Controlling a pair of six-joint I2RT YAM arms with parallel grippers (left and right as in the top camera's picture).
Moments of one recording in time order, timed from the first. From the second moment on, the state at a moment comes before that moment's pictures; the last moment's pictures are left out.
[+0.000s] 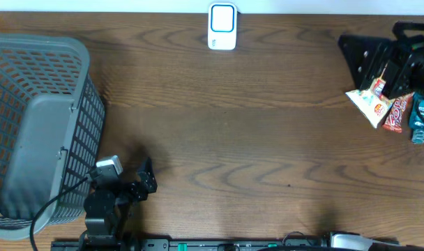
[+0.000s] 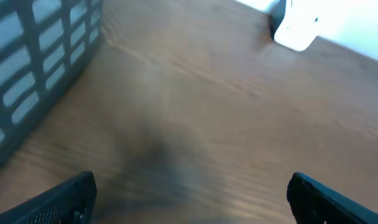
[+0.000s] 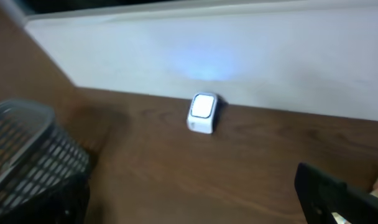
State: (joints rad) left arm -0.03 0.01 0.16 -0.61 0.05 -0.36; right arm -0.05 1.45 2.39 -1.38 -0.49 0.05
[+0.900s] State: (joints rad) left arm -0.03 0.01 0.16 -0.63 0.05 -0.36; right arm -0.05 1.46 2.38 -1.64 -0.50 0.04
